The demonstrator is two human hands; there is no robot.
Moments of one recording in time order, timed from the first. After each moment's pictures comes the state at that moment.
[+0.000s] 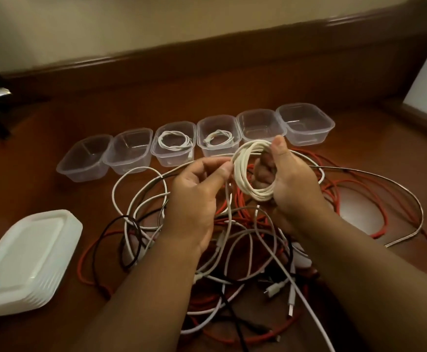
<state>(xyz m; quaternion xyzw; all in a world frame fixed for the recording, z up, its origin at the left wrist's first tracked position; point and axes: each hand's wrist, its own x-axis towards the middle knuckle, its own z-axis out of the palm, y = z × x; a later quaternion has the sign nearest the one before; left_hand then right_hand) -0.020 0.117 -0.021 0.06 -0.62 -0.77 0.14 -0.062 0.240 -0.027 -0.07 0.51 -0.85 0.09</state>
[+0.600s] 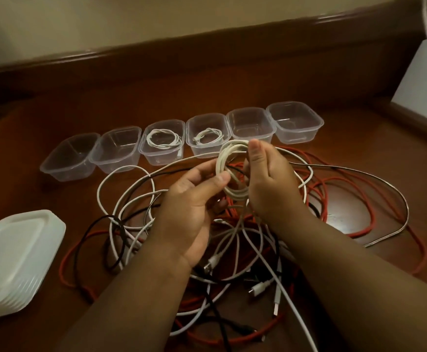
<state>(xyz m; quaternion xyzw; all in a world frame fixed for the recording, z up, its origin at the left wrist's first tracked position) -0.011 0.124 -0.027 0.04 -0.57 -0.82 0.02 -0.067 0.241 -0.043 -0.18 0.73 -0.64 -0.13</state>
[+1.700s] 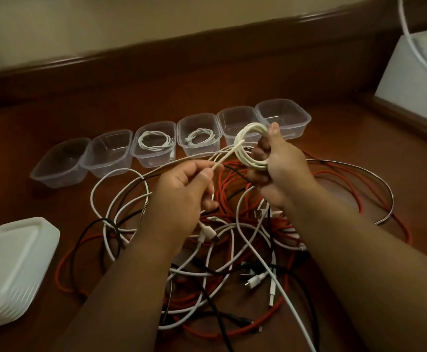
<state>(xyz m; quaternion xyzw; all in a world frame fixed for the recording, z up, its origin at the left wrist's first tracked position) -0.012 0.112 -0.020 0.01 -0.75 -0.65 0.08 -0.096 0.261 -0.032 0.07 0.48 -0.87 0.07</state>
